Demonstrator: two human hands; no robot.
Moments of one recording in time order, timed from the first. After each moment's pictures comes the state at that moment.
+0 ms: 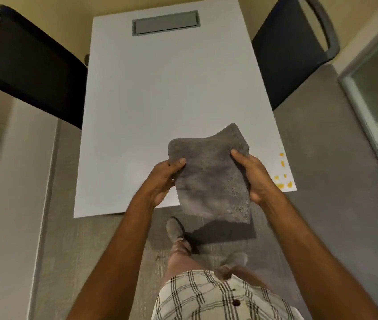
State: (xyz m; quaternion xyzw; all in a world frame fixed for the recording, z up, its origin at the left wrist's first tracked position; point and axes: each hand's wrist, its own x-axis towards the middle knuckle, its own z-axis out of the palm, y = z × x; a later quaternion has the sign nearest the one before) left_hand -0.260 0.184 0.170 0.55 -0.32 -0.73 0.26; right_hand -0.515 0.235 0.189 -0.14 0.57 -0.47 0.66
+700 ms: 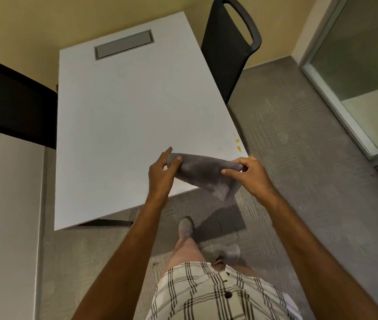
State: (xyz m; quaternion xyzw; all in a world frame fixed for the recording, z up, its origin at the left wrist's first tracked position) left_hand -0.411 0.273 0.182 0.61 -0.54 -0.48 0.32; right_hand -0.652 0.359 0.173 -0.39 0.73 -0.36 0.43
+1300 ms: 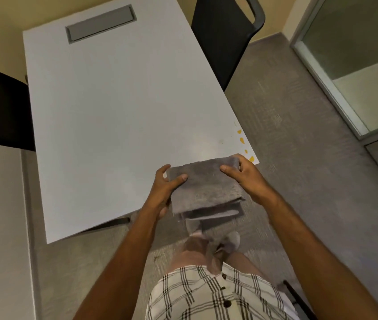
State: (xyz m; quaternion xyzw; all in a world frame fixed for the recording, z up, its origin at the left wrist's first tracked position) left_hand -0.367 0.246 0.128 0.57 -0.35 -0.72 0.19; right_hand -0.625 0.329 0.132 -0.31 0.67 -0.41 0.54
